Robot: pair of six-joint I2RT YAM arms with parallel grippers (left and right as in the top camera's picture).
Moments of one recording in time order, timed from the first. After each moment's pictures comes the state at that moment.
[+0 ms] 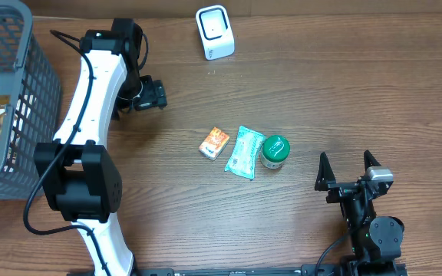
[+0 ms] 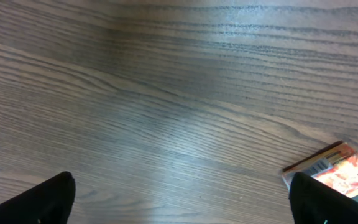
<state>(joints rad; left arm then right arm) -0.08 2.06 1.88 -1.39 -0.03 -0.37 0.09 0.01 0.02 -0.03 0.01 0.12</state>
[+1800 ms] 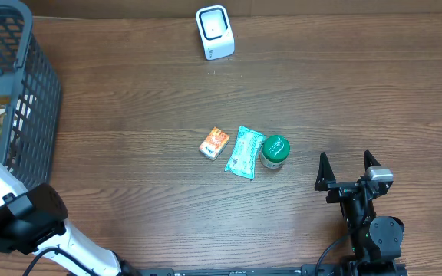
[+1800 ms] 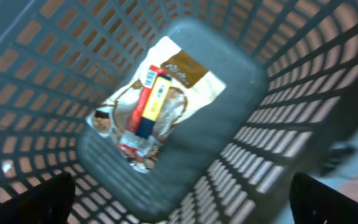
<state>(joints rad) 0.56 1.98 2.43 -1.48 -0.14 -0.07 0.08 0.01 0.02 -0.03 0.01 0.12</state>
